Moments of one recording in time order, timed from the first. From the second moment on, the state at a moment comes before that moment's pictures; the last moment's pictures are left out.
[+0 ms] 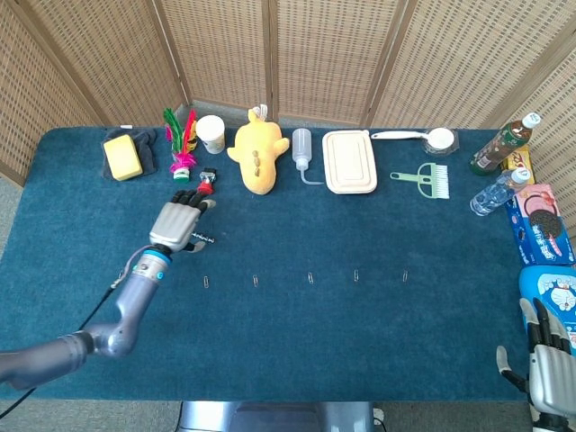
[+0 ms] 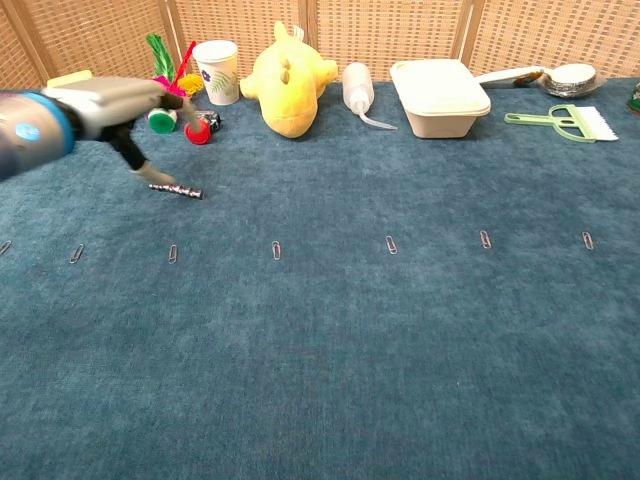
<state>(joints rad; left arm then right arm) -0.78 -1.56 -0.24 -1.30 0.99 0.89 0.46 -0.14 -1.29 0.04 -1.57 -1.48 1.62 0.02</state>
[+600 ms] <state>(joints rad) -0.74 -1.50 -0.15 -1.17 1.19 0.98 0.39 -0.12 -1.30 0.04 -1.57 -1.49 1.60 0.03</state>
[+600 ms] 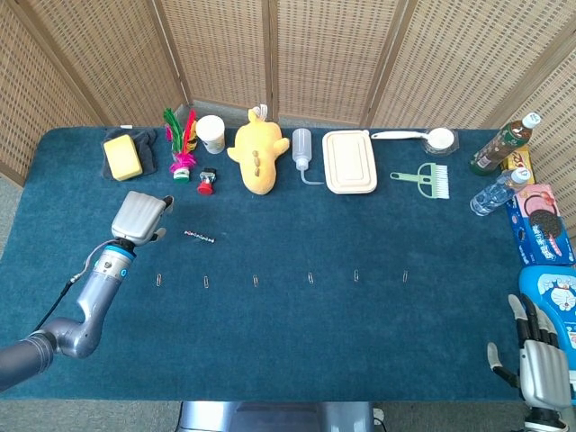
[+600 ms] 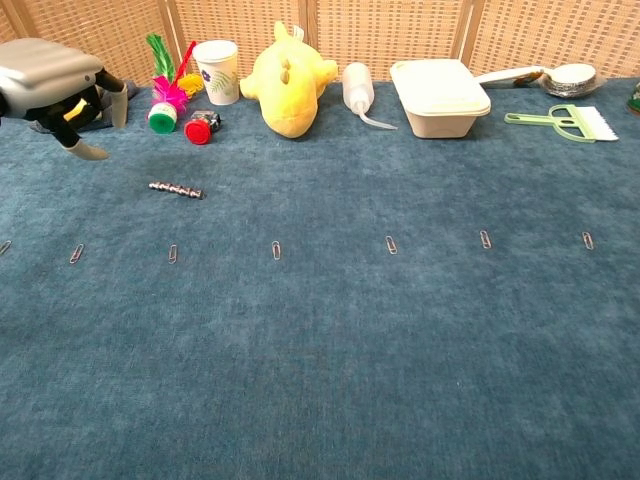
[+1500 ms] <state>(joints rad) -0.79 -1.55 -0.16 -1.11 1.09 0.82 0.41 -0.13 -1.30 0.04 -1.58 -1.48 1.60 0.01</state>
